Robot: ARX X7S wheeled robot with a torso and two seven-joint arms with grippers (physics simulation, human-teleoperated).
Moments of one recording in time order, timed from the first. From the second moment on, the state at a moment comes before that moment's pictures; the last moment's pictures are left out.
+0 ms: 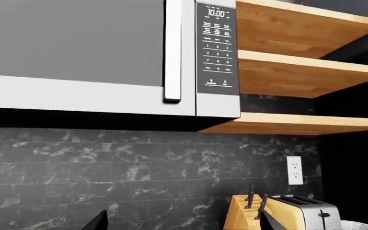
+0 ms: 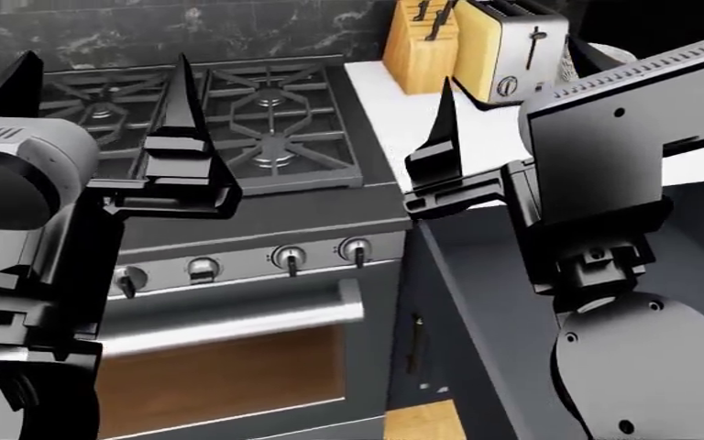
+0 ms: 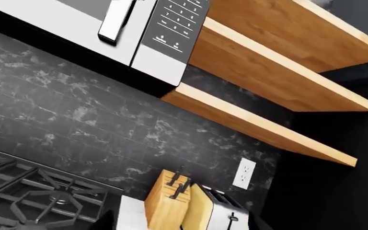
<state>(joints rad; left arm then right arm) -0.74 -0.42 0.00 1.01 -0.98 -1.04 -0.76 0.93 0.21 -0.37 -1.03 0.09 1.52 0.21</state>
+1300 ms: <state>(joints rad) -0.74 -0.48 0.05 0.99 -1.02 -0.95 -0.81 0.92 0.21 -0.32 -1.03 0.18 1.50 0.27</state>
